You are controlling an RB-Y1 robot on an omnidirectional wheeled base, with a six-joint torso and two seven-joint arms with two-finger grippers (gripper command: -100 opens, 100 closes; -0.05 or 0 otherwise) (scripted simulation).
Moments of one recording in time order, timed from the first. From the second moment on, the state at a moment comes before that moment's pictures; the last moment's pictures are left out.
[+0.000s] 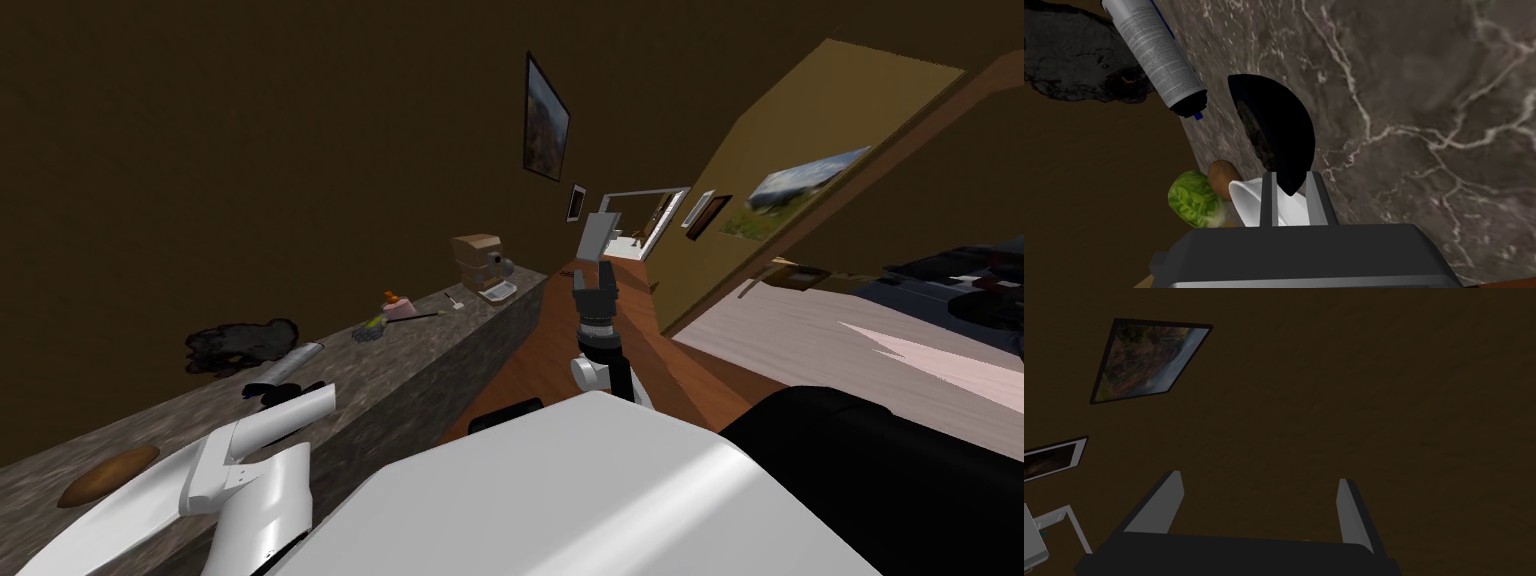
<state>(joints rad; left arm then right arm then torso) -0.08 0.30 0.65 -1.55 -0.30 1.00 0.35 0.45 0.01 0.01 -2.35 0.05 -0.61 0.06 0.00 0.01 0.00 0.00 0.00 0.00</state>
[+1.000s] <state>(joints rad) -0.09 0.24 0.68 -1.70 -0.32 1.02 0.40 0.45 0.01 0.01 -2.35 0.05 -0.61 0.06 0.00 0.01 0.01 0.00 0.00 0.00</state>
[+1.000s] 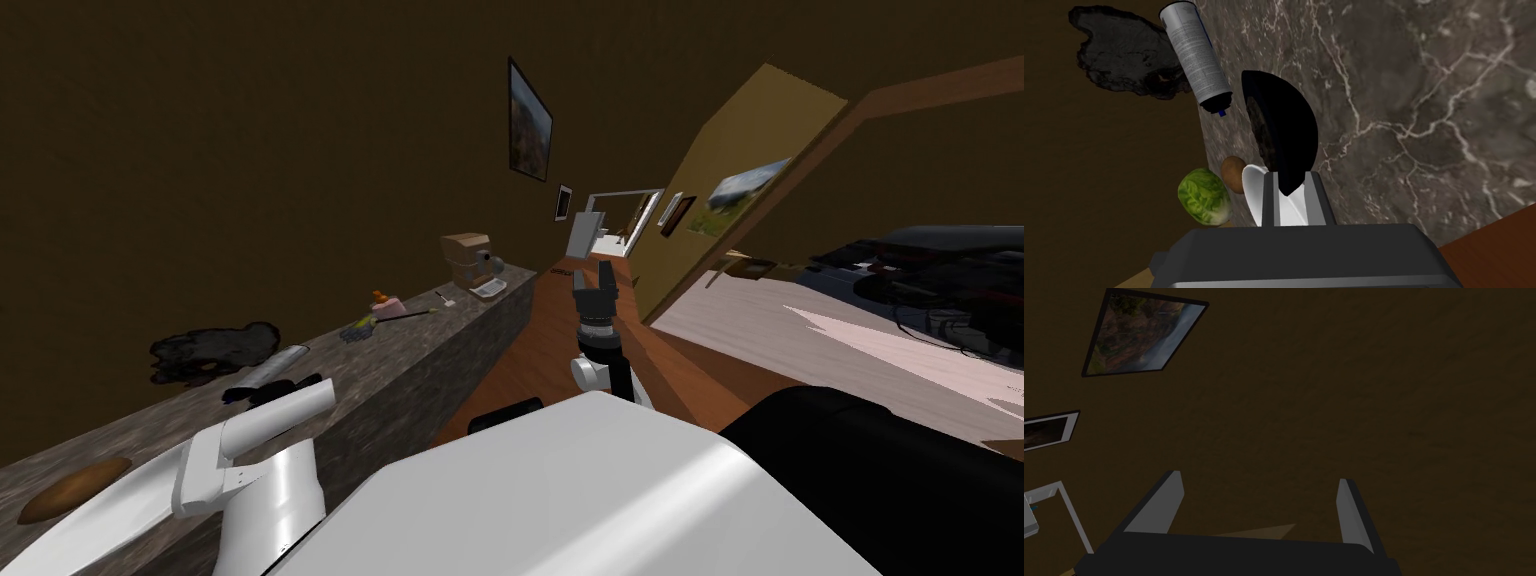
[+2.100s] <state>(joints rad) -0.12 0.26 0.70 -1.84 -0.31 1.16 0.37 0.45 0.01 0.01 -2.35 0.05 -0.61 0.06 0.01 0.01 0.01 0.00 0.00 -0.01</state>
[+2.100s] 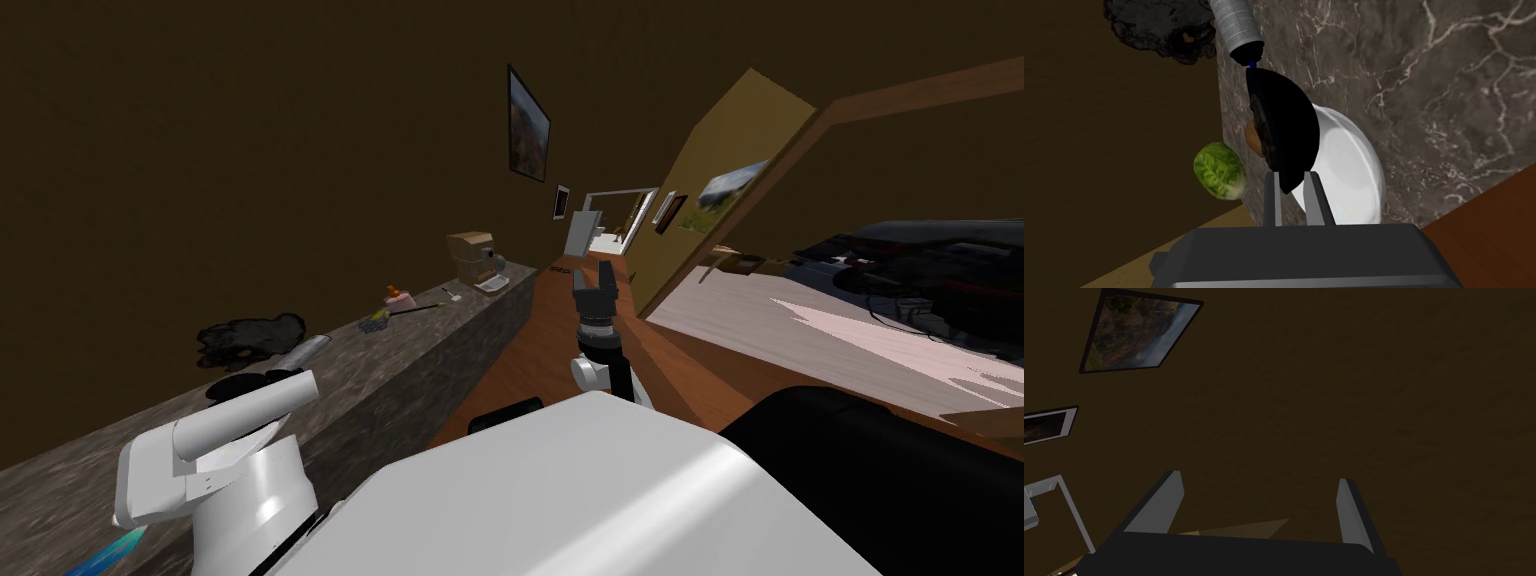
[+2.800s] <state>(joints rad) -0.14 0.39 0.69 -1.80 -0.27 1.31 0.27 0.45 0.01 0.01 -2.35 0.05 -0.61 0.06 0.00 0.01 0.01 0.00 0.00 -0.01</state>
